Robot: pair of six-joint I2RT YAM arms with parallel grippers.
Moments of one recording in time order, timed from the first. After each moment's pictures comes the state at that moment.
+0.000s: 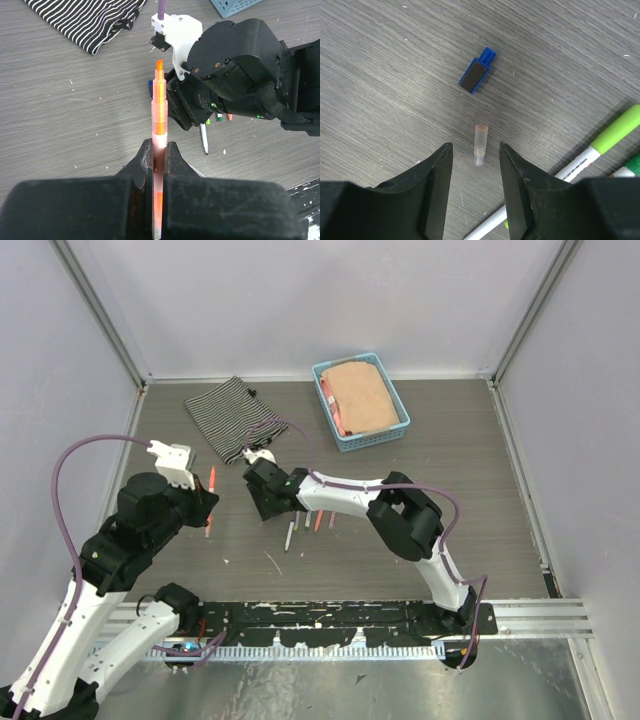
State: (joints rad) left arm -0.50 0.61 0.94 -0.80 -0.12 -0.24; right arm 1.03 2.13 1.58 -0.40 0.19 0.43
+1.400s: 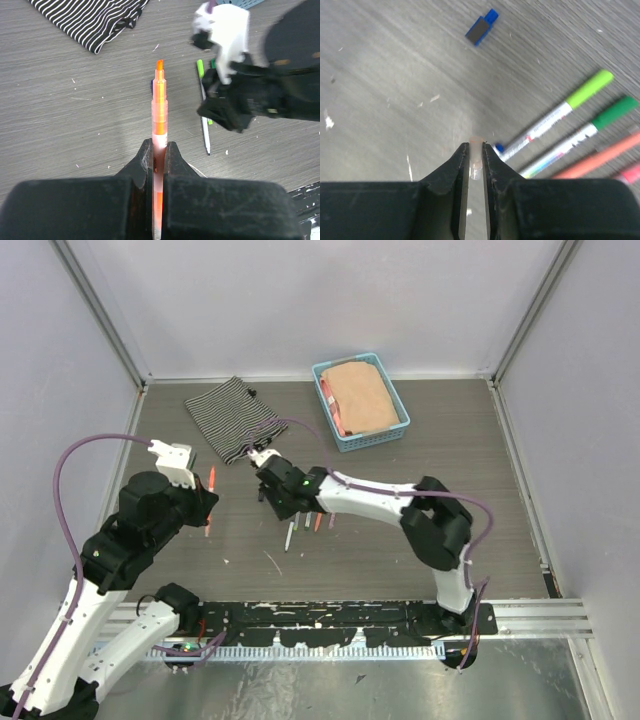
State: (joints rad) left arm -0.50 0.62 0.94 -0.80 -0.13 -0.24; right arm 1.02 1.99 1.49 -0.44 0.13 0.32
